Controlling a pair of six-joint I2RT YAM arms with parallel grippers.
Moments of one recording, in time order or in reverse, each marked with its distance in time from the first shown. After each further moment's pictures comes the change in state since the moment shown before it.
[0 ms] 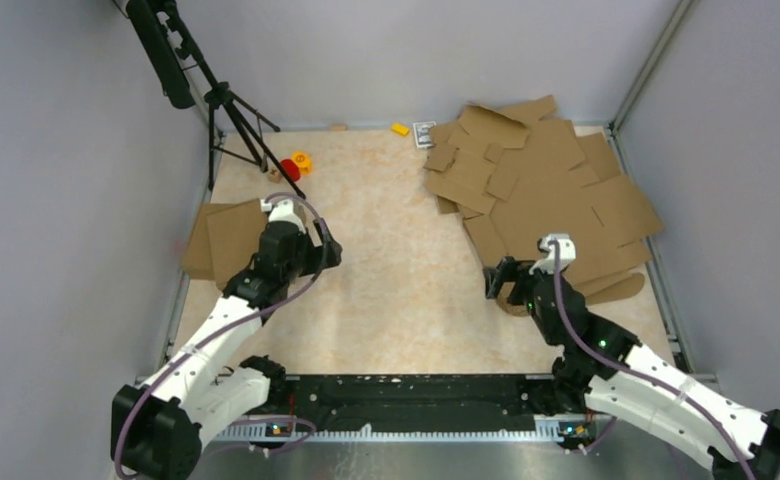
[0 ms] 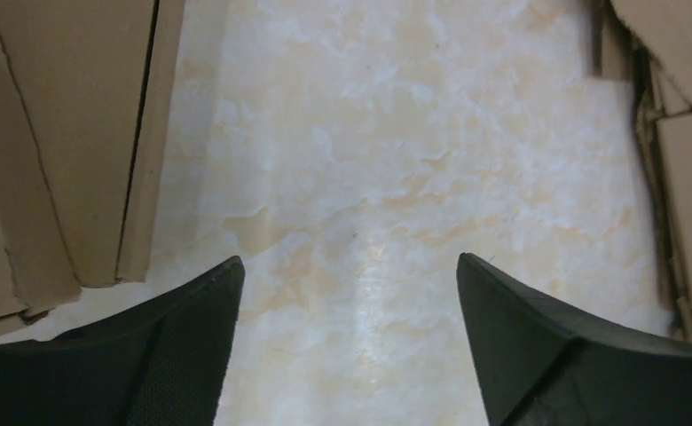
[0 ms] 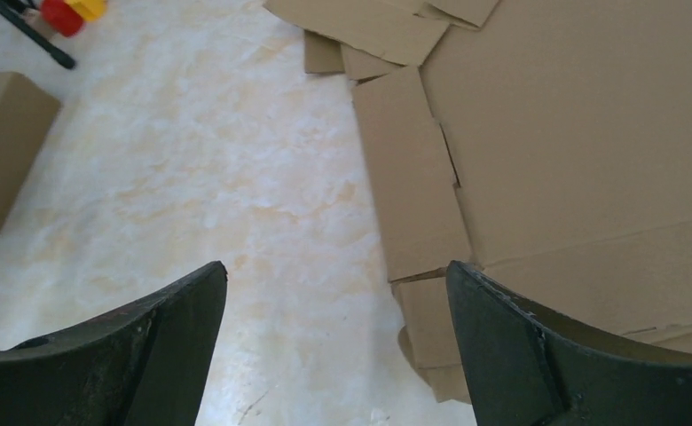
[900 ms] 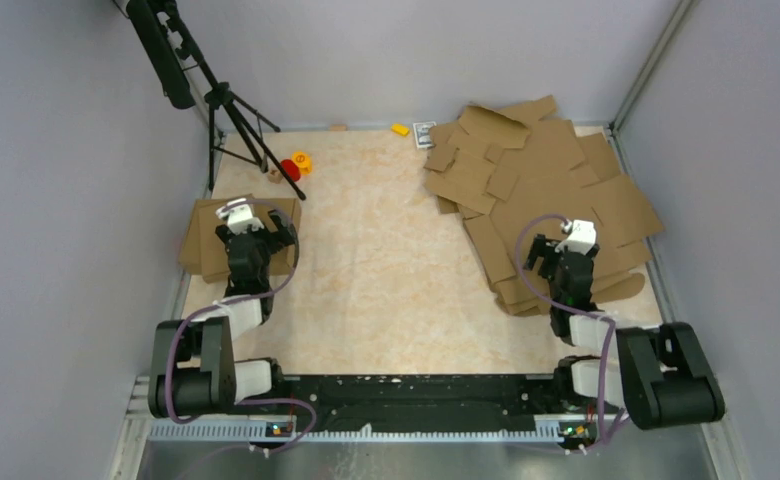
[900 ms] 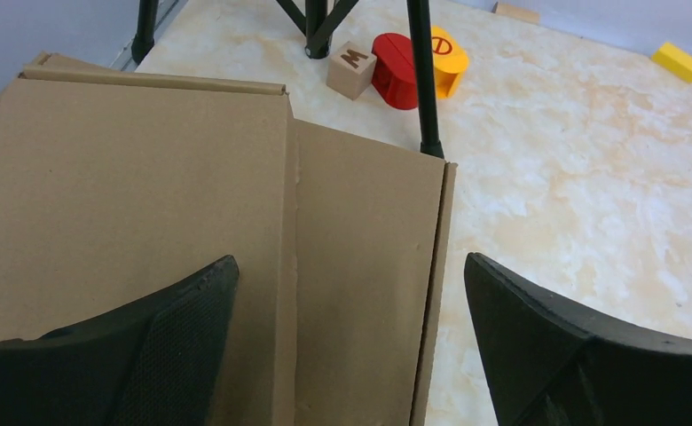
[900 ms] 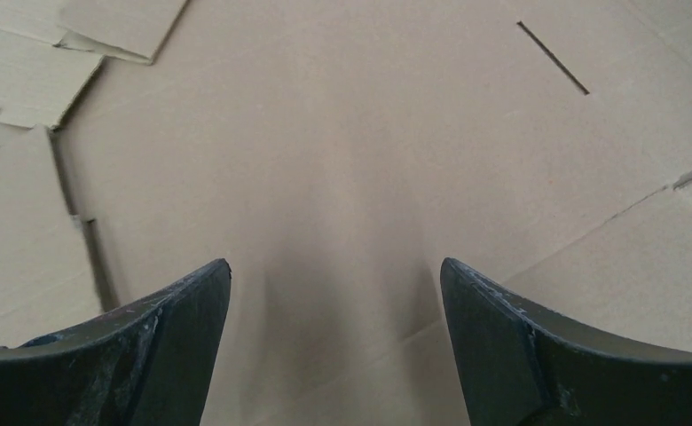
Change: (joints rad) left arm 0.409 0.286 -0.357 1.094 -0.005 0.368; right arm -0.808 0.732 -0.299 1.090 -0.358 -0.376
